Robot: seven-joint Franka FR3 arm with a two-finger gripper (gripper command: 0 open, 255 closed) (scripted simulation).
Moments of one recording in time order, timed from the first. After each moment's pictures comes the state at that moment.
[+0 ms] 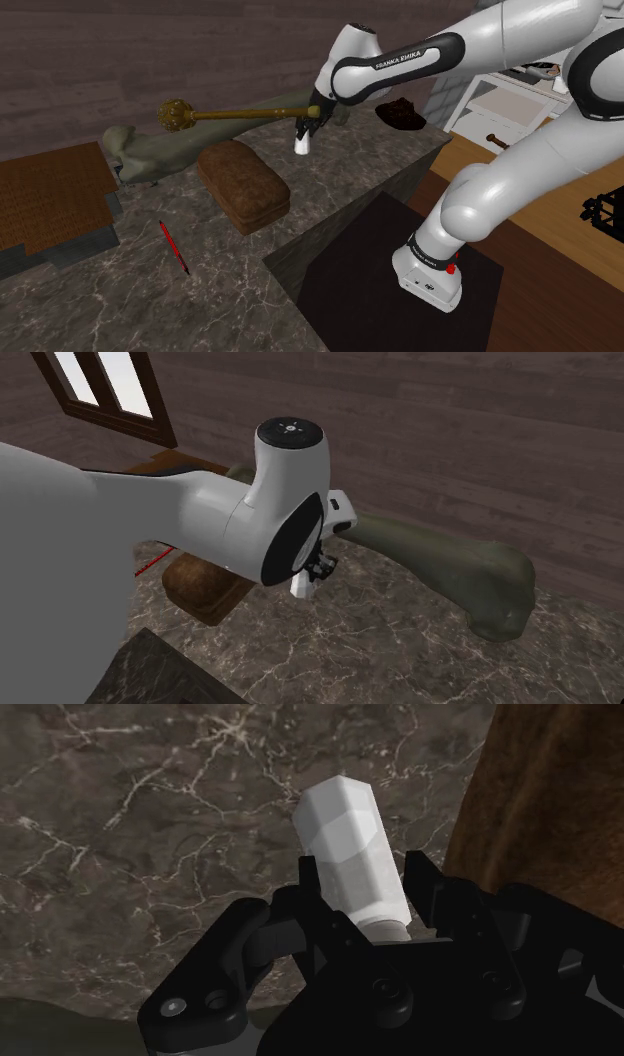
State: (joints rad) arm 0.05 -0.32 0.03 -2.50 0.14 2.44 0.07
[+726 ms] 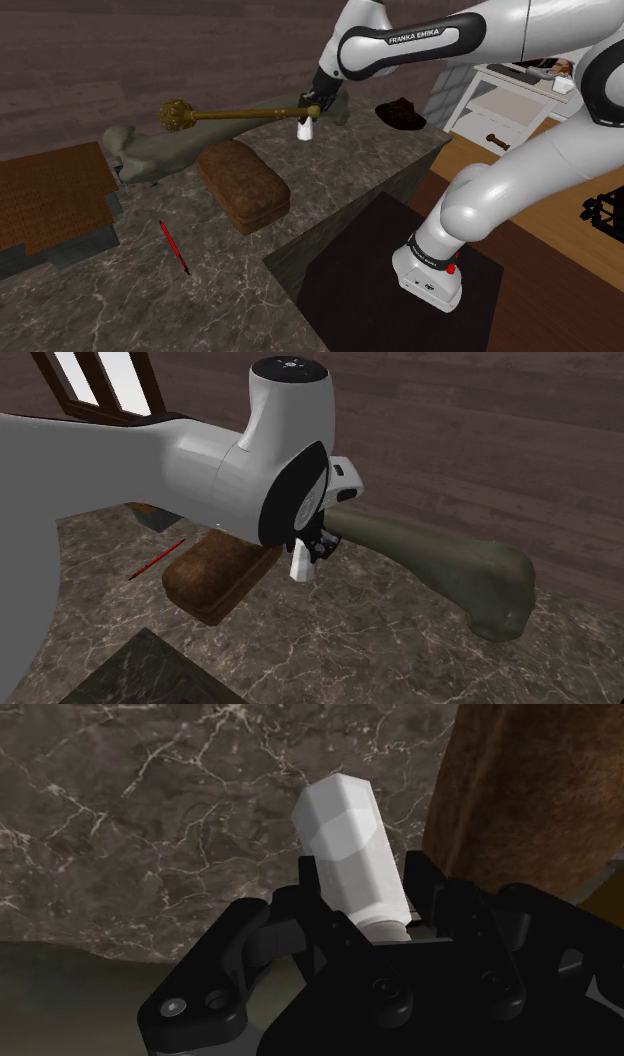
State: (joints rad) arm 0.04 -0.37 0.02 -2.40 0.12 2.29 0.08
